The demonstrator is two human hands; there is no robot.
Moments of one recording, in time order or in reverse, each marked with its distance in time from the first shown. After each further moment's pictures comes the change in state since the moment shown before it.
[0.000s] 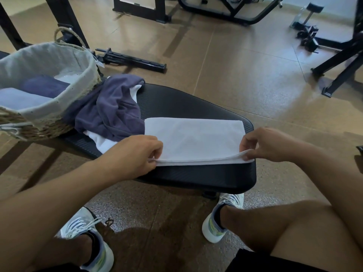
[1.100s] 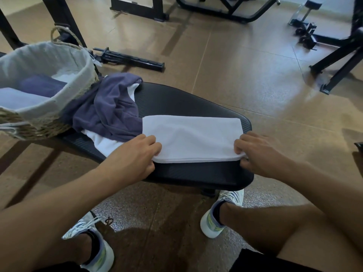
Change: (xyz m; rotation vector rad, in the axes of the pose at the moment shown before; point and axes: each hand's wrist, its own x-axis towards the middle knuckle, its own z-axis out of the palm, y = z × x) left_hand -0.006 0.000 0.027 0.190 0.127 0.101; right_hand -0.012 -0.002 0.047 -0.395 0.281 -0.171
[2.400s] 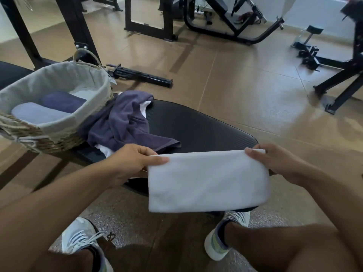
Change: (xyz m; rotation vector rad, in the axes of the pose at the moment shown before) left_hand 0.012 -0.011 -0.044 -1.371 -0.117 -0.900; right_hand 0.019 0.010 -0.033 1.143 -0.094 0.543
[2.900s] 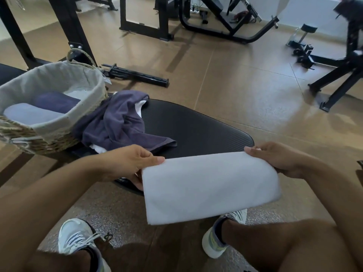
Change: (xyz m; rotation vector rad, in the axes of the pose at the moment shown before) left_hand -0.006 0.014 -0.008 0.378 -0.337 -0.021; right_hand -0.002 0.002 -0.017 0.031 -0.158 0.096
